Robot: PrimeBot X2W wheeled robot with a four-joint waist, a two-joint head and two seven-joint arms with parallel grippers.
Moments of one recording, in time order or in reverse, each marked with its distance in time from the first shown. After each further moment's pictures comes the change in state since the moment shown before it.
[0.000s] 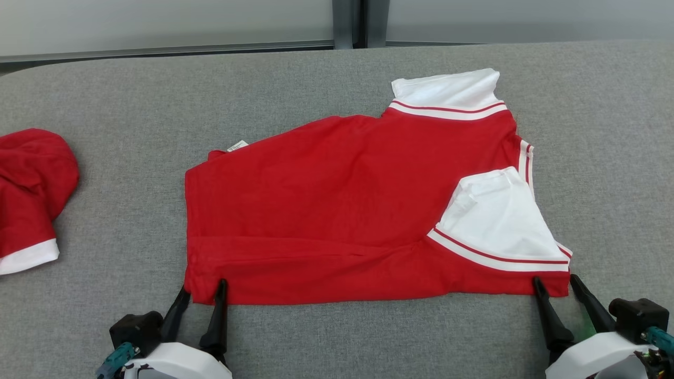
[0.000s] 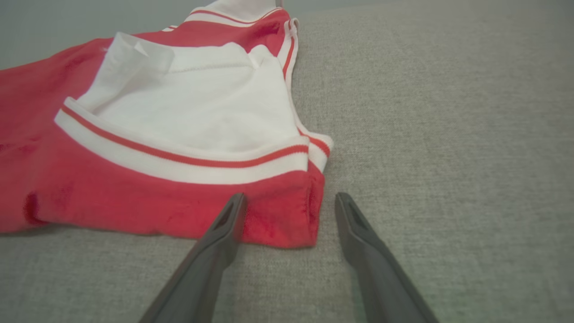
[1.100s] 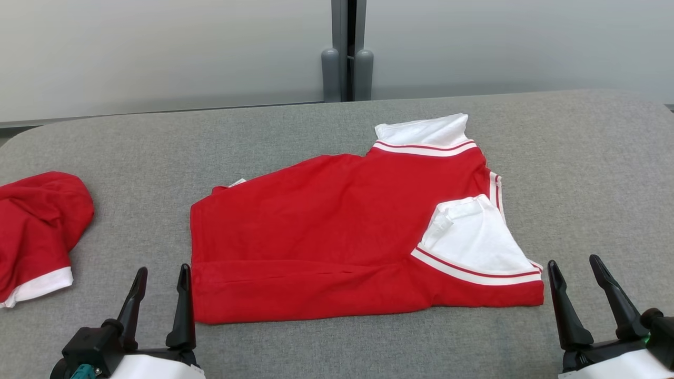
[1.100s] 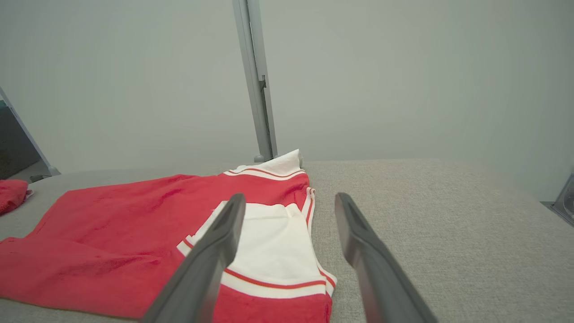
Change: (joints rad) left arm 0.123 0.099 0.026 -0.351 0.026 0.136 -0.025; right arm 0.142 0.016 -0.057 -0.353 -0.058 0.000 -0.012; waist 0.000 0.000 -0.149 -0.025
